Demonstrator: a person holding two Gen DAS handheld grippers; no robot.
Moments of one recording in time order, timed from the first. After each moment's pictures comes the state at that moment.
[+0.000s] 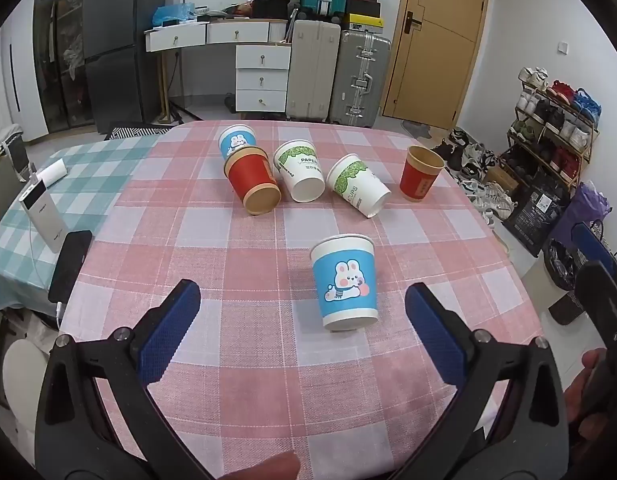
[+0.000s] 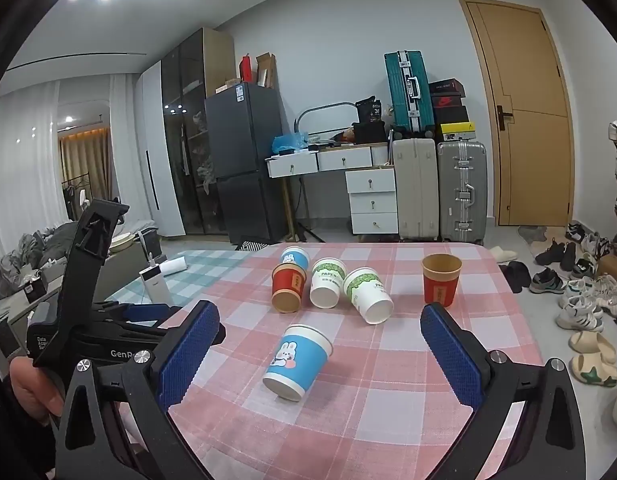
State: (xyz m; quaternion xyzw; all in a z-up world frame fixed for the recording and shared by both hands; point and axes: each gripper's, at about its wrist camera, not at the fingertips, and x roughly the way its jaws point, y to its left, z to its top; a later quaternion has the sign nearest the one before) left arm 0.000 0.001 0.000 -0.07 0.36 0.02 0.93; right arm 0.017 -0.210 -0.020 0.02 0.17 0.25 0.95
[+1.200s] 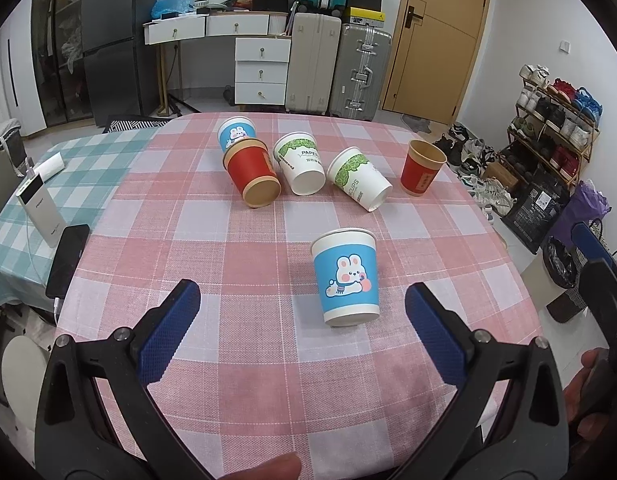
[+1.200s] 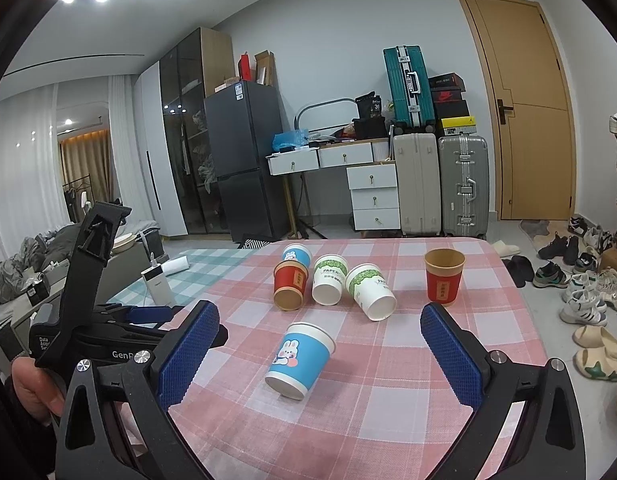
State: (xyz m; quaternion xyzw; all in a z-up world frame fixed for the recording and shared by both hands) left arm 0.003 0.010 -0.012 -0.07 0.37 0.01 0.93; right arm 0.020 -0.209 -0.022 0.03 0.18 0.25 0.95
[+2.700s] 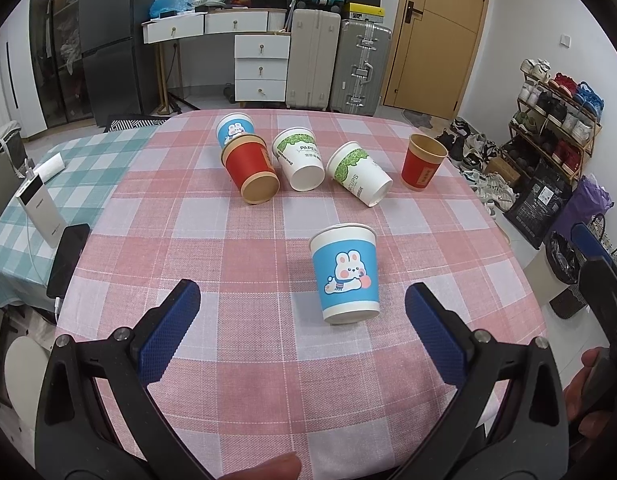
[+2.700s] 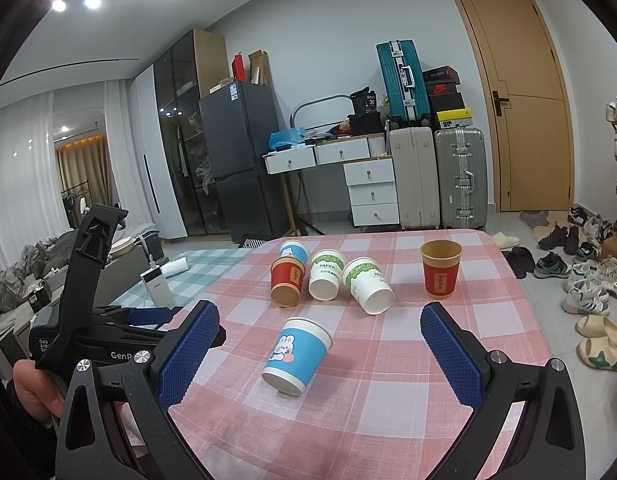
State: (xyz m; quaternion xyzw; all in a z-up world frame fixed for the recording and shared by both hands) left arm 0.005 0.005 -0.013 -0.07 0.38 0.02 0.92; right arm 0.019 -0.215 -0.025 0.04 0.19 0.25 0.95
